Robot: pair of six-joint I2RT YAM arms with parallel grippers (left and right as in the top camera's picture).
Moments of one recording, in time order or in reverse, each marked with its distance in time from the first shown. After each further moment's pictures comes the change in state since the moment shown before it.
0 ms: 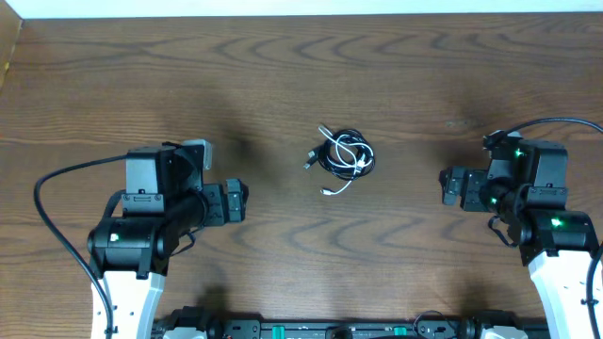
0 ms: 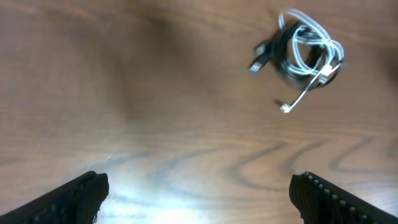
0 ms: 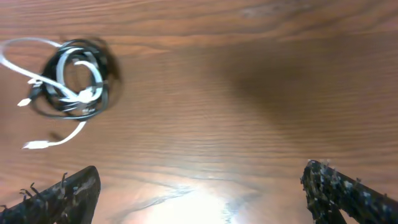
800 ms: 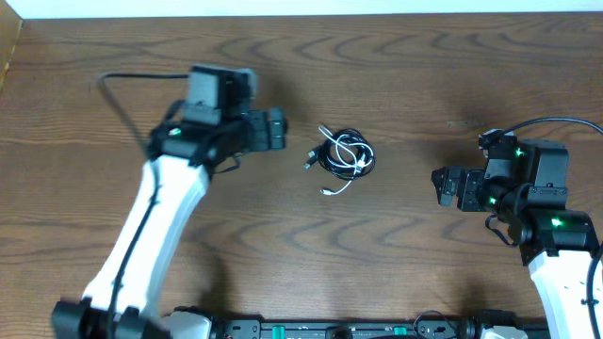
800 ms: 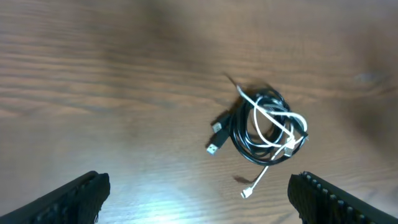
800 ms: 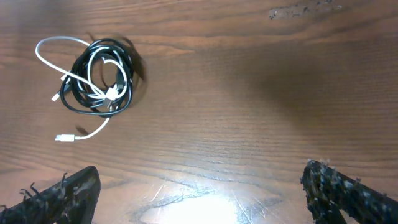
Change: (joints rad) left arm -0.211 0.505 0.279 0.251 -0.054 -0.149; right arm 0.000 0.000 0.002 0.006 -0.072 0.002
